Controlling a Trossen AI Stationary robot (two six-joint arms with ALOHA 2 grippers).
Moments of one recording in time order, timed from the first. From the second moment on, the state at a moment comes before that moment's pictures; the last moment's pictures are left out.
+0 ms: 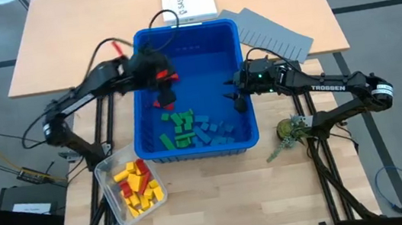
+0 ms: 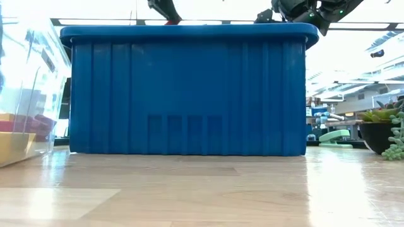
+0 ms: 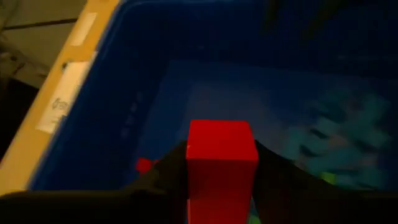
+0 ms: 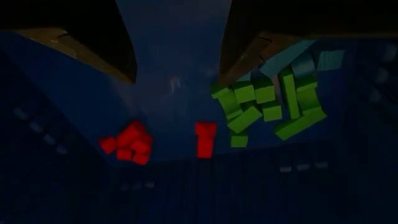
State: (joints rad) left arm 0.32 1.52 1.86 -1.08 -0.31 0.26; right arm -0.43 1.24 0.88 -0.07 -0.05 -0.15
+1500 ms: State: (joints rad) left arm -0.67 1.16 1.14 -1.46 -0.30 -1.28; right arm -0.43 1.24 0.88 -0.07 -0.07 -0.15
